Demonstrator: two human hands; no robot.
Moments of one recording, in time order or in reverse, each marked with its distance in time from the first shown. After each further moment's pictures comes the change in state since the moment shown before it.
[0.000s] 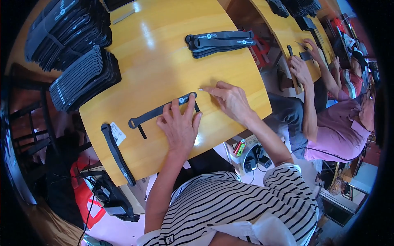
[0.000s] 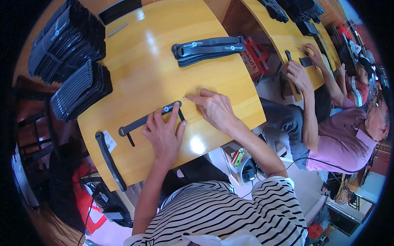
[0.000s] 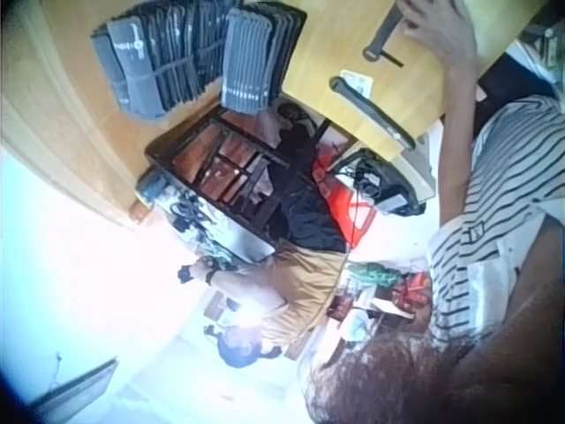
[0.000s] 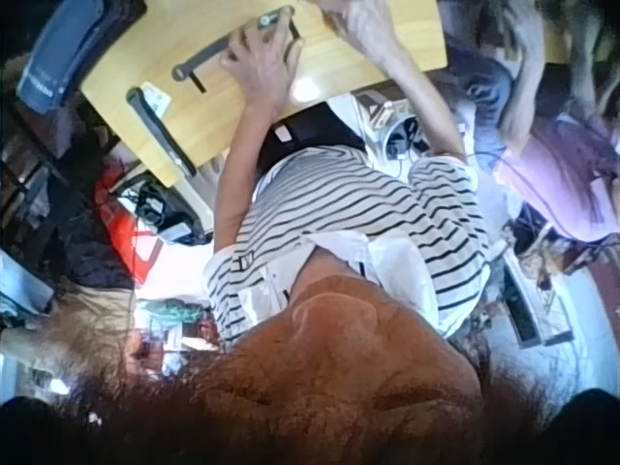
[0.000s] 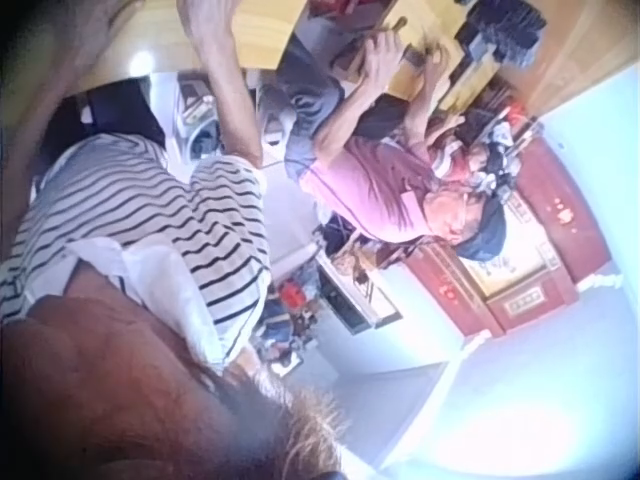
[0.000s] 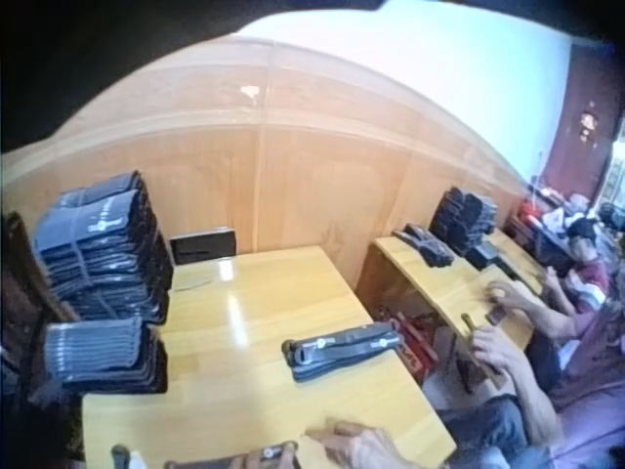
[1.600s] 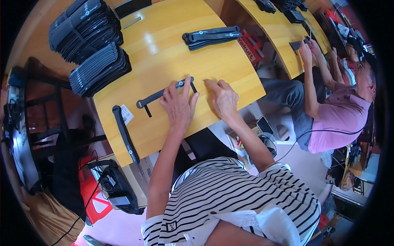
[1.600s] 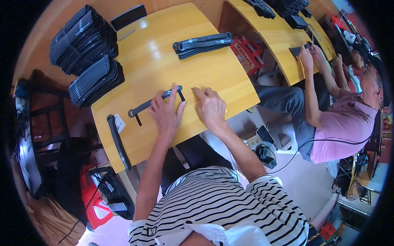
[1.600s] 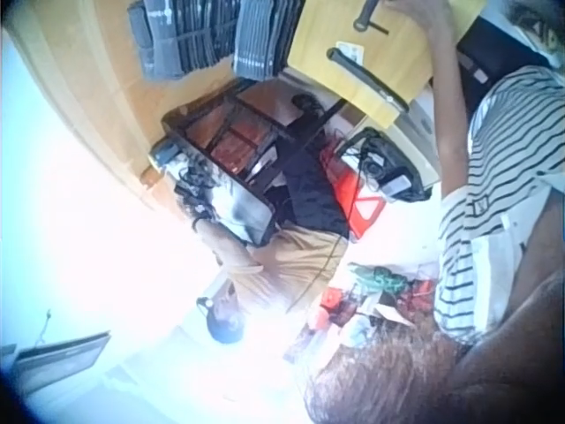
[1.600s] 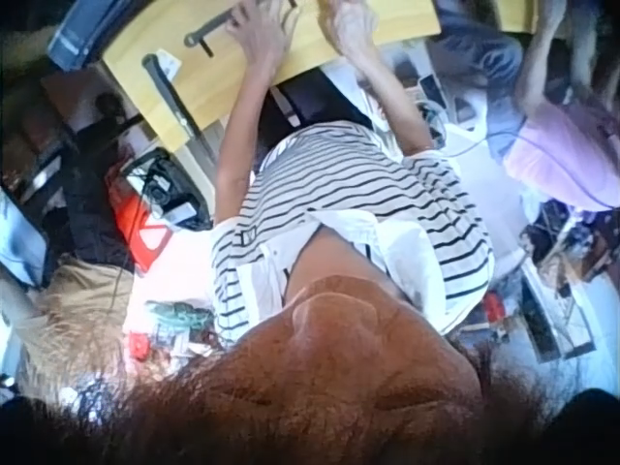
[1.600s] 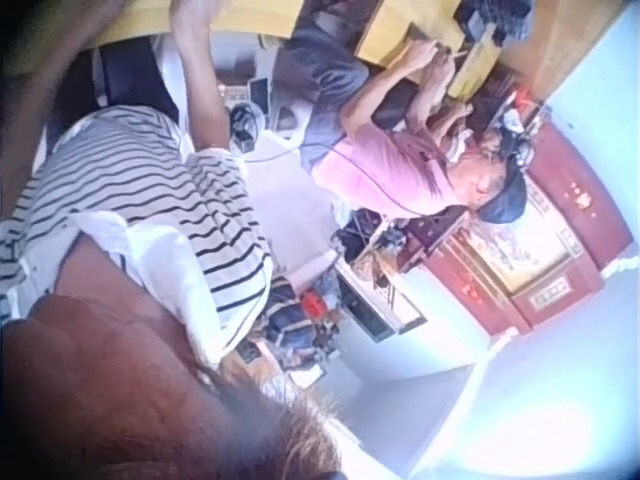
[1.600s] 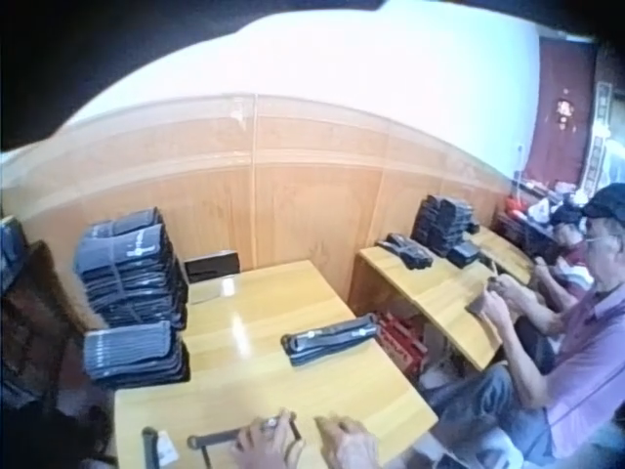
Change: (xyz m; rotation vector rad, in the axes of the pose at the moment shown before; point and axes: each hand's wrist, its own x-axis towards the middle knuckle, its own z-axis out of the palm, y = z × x) left_hand -0.006 0.003 0.000 -0.054 0.122 0.027; right_hand -0.053 -0.034 0.032 -0.133 0.385 0.276
